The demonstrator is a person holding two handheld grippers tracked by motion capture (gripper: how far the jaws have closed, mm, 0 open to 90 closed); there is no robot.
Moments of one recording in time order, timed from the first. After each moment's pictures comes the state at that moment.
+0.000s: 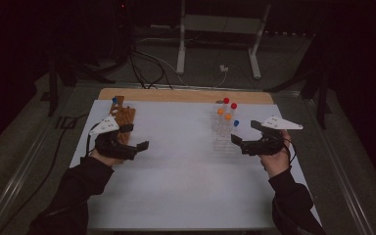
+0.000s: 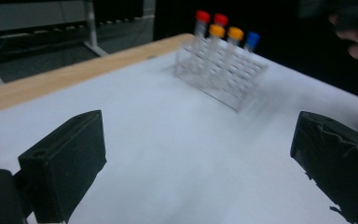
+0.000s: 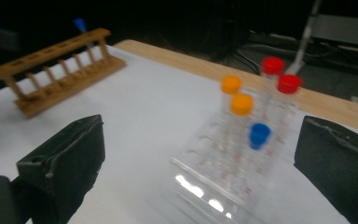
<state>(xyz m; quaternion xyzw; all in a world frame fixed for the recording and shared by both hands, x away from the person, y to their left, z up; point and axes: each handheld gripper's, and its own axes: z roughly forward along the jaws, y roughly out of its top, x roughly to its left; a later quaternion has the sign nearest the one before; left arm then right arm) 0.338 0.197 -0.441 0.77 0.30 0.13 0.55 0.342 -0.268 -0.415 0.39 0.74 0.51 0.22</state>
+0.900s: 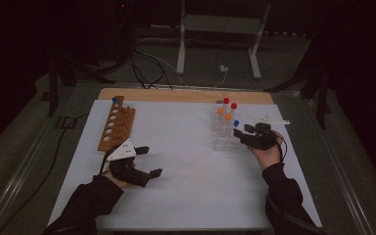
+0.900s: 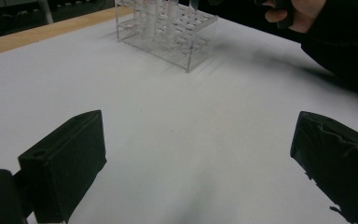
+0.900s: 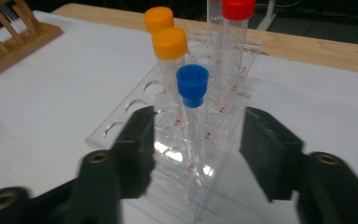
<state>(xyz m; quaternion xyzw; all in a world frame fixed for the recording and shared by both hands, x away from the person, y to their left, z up) 0.304 0.164 -0.475 0.81 0.25 0.10 0.53 0.389 -0.275 -0.463 0.47 0.74 0.44 0.21</state>
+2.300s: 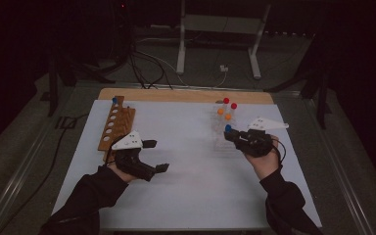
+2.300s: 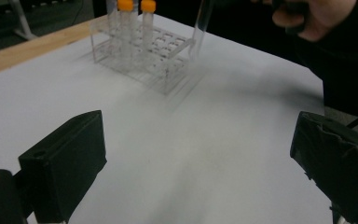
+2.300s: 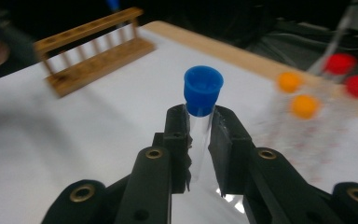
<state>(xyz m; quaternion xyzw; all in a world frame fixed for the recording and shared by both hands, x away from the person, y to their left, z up) 0.310 0.141 -0.431 0.82 0.22 0.07 0.53 0.331 -0.232 -0.412 0.35 0.78 0.49 0.18</state>
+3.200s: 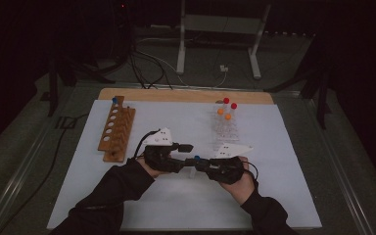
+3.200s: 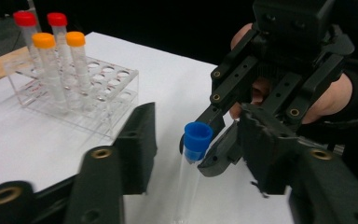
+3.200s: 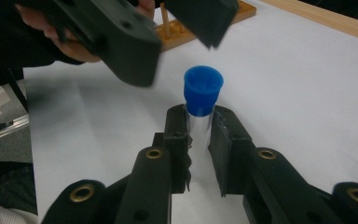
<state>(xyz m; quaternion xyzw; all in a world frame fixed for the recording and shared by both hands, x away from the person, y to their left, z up) 0.320 0.072 -0.426 0.82 0.15 0.03 0.55 0.288 -0.165 -0.447 0.26 0.83 0.48 0.10</state>
